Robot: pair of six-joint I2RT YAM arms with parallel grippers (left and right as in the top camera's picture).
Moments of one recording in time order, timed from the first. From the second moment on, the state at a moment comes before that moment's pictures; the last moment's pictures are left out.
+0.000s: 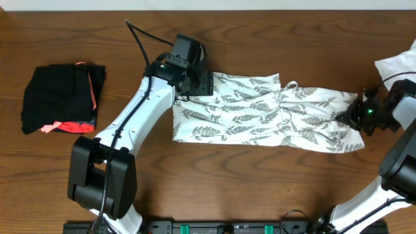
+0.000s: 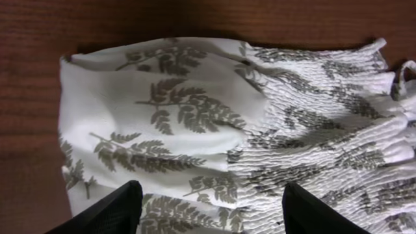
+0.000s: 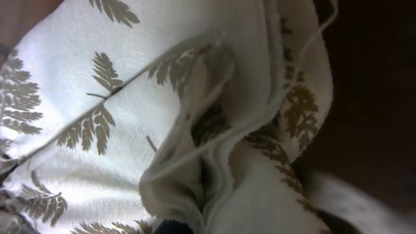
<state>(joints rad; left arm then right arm) -0.38 1.81 1.41 -0.68 0.15 -0.35 -0.55 1.98 1.19 -0.72 -0.46 0.05</state>
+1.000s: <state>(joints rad) -0.38 1.81 1.41 -0.69 0.15 -0.35 0.30 1.69 1.24 -0.91 0.09 0.42</state>
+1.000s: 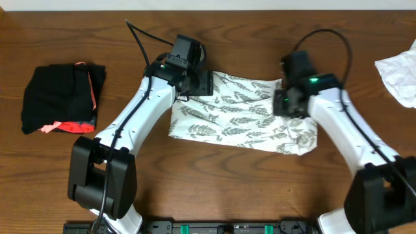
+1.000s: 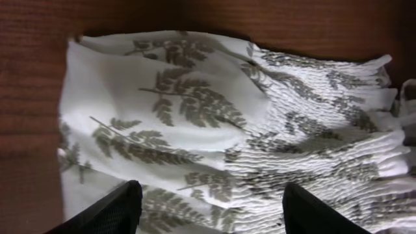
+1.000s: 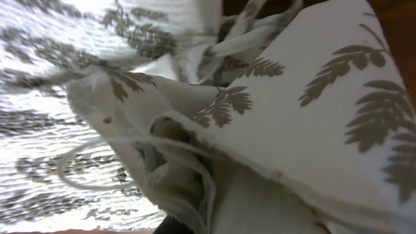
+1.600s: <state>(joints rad) -0.39 1.81 1.41 -0.70 0.15 -0.35 0.37 1.79 1.24 -0.88 0.13 0.44</state>
